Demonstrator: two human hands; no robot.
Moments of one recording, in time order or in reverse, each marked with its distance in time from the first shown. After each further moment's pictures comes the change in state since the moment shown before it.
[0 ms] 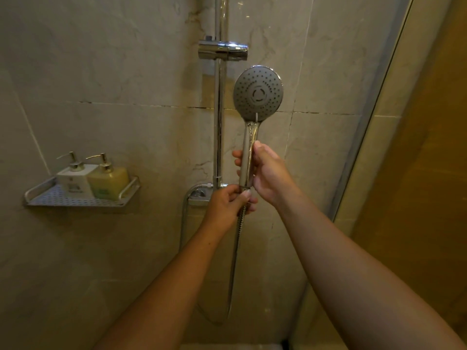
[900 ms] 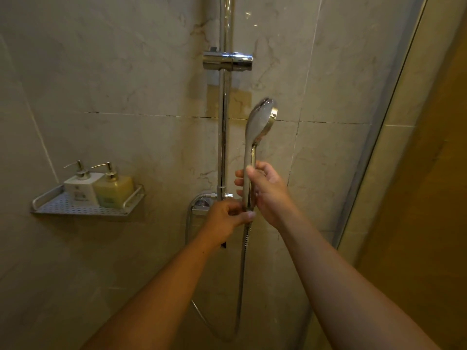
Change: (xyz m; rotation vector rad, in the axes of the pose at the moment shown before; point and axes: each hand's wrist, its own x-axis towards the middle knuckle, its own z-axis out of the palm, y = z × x) left_hand 0.008 0.000 -0.017 0.318 -0.076 -0.016; right_hand -0.001 0.022 -0.012 -0.103 -0.057 -0.064
